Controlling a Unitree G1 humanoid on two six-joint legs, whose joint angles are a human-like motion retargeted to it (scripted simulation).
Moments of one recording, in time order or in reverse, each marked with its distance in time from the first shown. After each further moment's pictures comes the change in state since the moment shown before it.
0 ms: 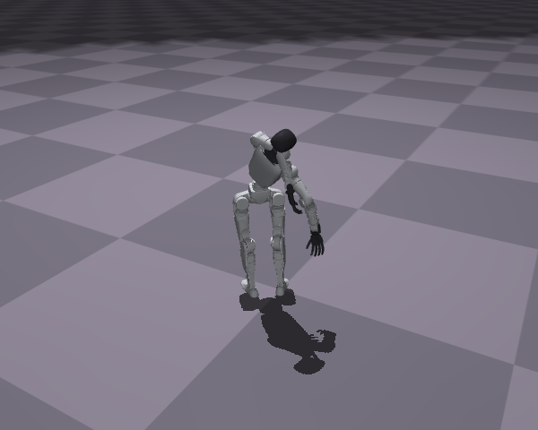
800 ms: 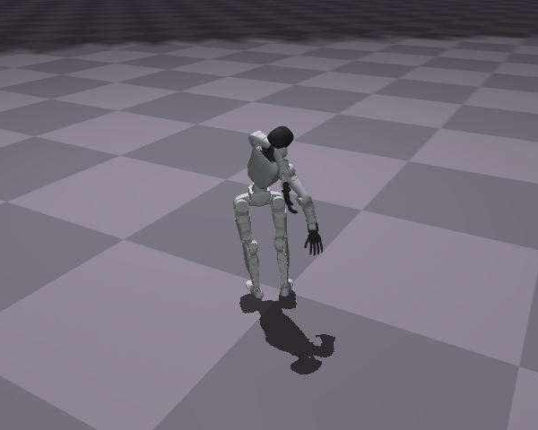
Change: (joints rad) left arm 0.000 0.000 0.000 -0.034 -0.021 0.027 0.024; right arm -0.133 0.000 0.116 -0.065 -0.199 -0.035 -0.085; waist -0.015 -0.004 0.050; left_leg -0.076 -0.045 0.050 -0.004 -0.007 0.049; right_leg -0.157 -0.062 0.069 0.109 -0.005 0.033
